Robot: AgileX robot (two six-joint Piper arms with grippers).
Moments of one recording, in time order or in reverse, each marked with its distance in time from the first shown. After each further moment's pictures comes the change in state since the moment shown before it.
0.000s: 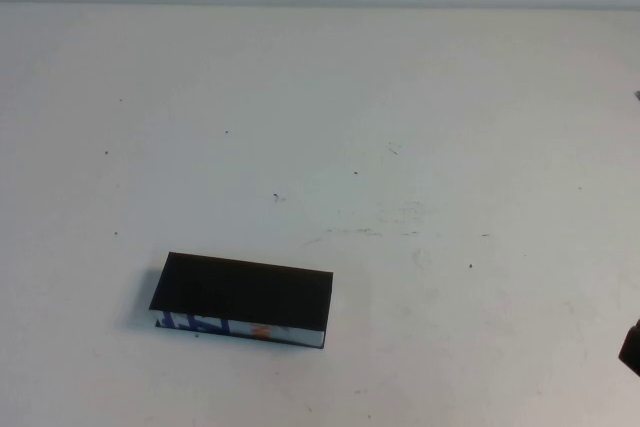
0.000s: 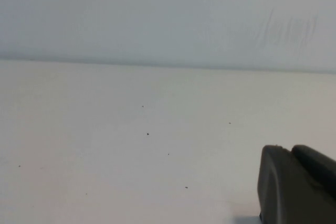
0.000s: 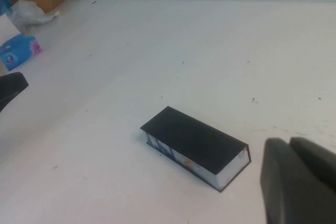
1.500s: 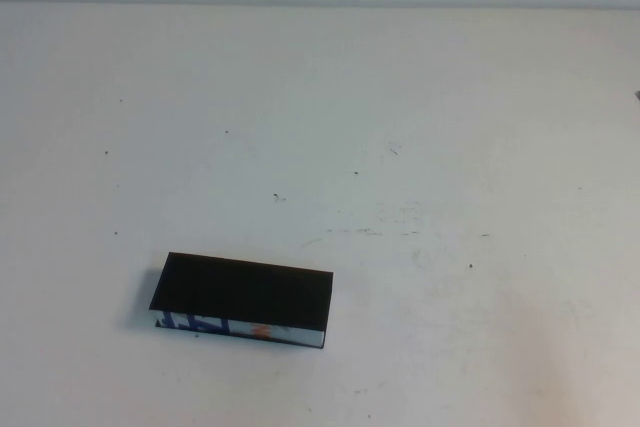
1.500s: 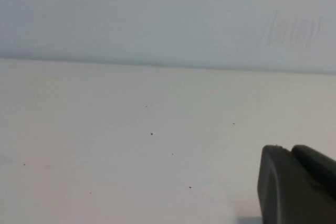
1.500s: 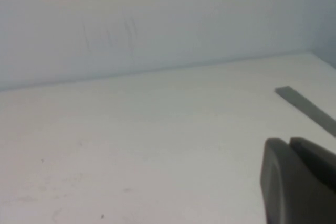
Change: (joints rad) right arm -0.737 -0.335 0.461 -0.175 -0.295 0.062; left arm 0.000 -0.002 0.000 -0.004 -0.011 0.000
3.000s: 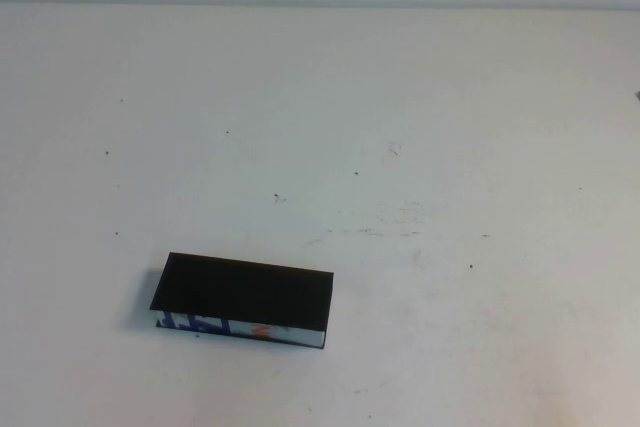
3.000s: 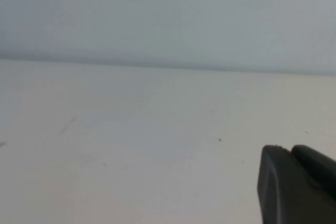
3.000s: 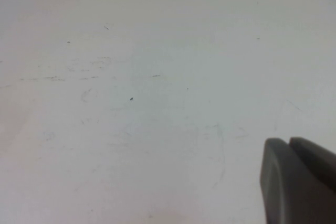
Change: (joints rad) right arm 0.000 0.000 0.000 0.489 0.306 -0.510; left arm 0.021 0.000 0.000 0.060 -0.140 -0.019
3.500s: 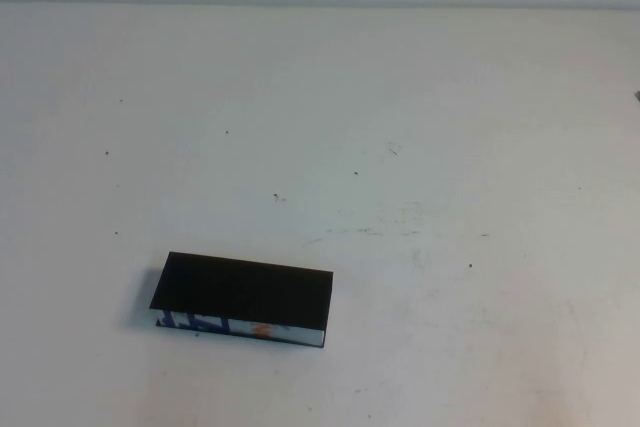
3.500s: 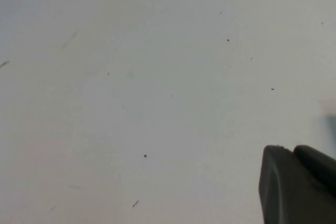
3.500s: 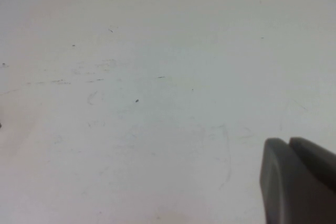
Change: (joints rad) right arm 0.000 -0.001 0.000 0.024 0.000 0.000; left arm 0.357 -0.078 0.000 1.486 0.615 -1.358
